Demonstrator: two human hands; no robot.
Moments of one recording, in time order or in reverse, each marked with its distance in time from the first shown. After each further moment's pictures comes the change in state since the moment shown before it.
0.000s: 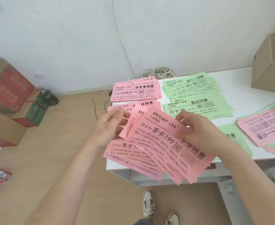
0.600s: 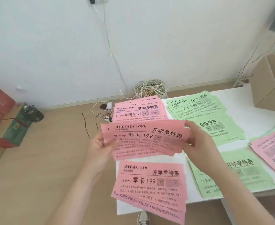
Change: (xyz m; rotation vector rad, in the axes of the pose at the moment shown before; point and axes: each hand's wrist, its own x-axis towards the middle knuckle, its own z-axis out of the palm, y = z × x) left_hand 0.071 -0.033 -0.063 -0.157 0.131 0.050; right_hand 0.068 -0.017 0.037 0.225 0.329 0.028
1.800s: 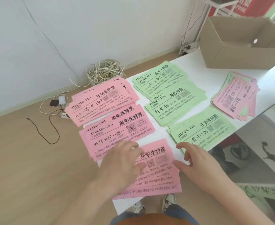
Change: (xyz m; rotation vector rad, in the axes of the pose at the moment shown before) left_hand -0.007 -0.020 0.041 1.169 -0.832 0.407; right_hand -0.099 0.024 0.034 -0.597 0.013 0.452
